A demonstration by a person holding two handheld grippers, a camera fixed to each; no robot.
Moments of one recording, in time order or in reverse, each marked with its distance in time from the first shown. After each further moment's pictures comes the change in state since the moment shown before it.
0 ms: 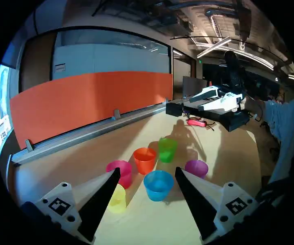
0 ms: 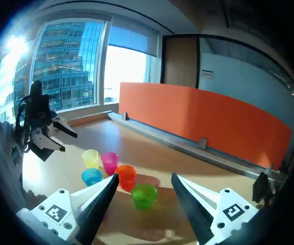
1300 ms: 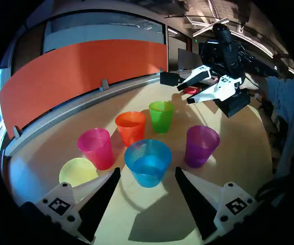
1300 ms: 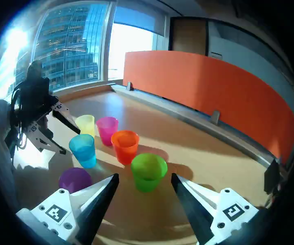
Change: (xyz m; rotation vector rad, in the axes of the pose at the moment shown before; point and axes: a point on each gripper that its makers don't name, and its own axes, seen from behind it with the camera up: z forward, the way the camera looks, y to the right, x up) left arm -0.089 0.032 0.066 -0.029 -0.191 0.041; right arm -0.100 -0.001 0.053 0.041 -0.170 -0.031
